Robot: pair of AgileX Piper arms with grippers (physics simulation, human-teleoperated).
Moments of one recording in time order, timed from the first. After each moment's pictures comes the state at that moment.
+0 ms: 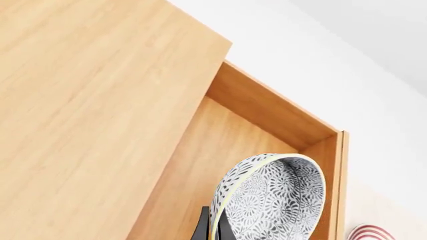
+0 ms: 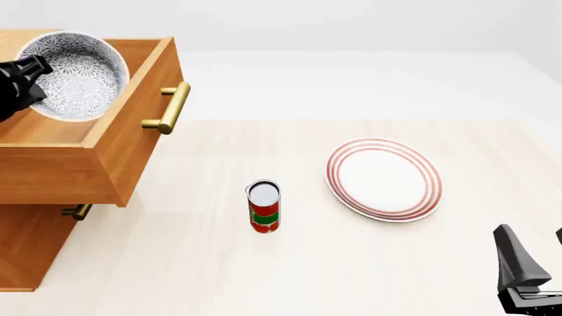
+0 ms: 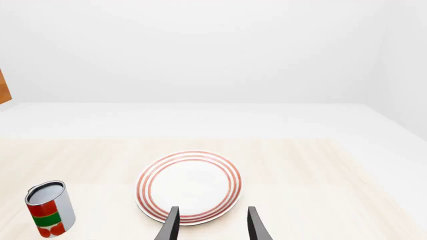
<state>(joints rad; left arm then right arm) 0.15 1.18 -1.09 0.53 -0.45 0.00 0.01 -0.01 0.00 0.00</state>
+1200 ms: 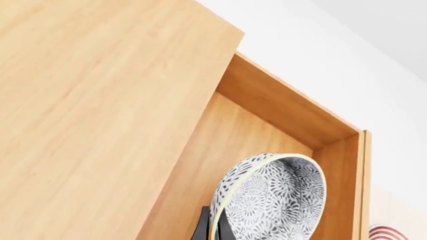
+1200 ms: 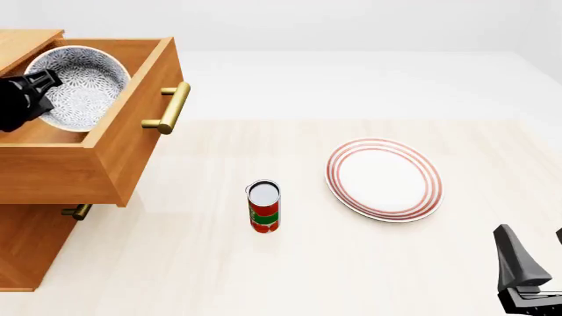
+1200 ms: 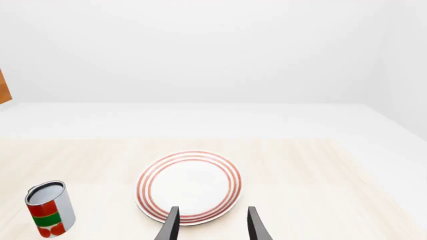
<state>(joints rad) 0.17 1.22 -1.05 0.49 -0.44 0.00 0.01 -0.01 0.00 0.00</state>
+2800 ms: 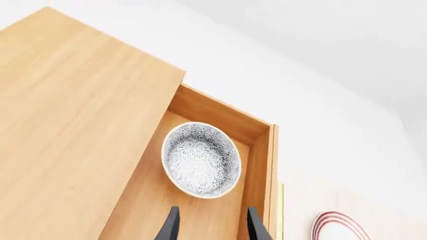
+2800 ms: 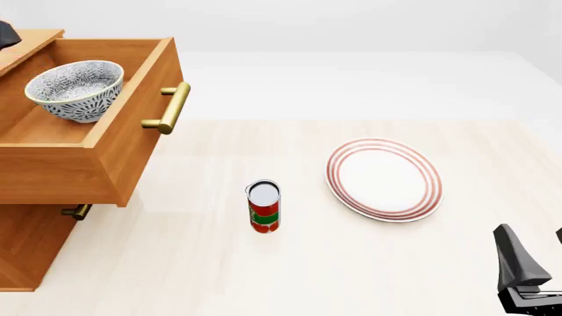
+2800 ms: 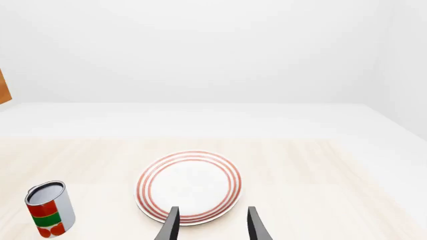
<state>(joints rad) 0.09 0.94 -1.18 0.67 -0.40 0.00 0.01 -0.01 0.00 0.00</state>
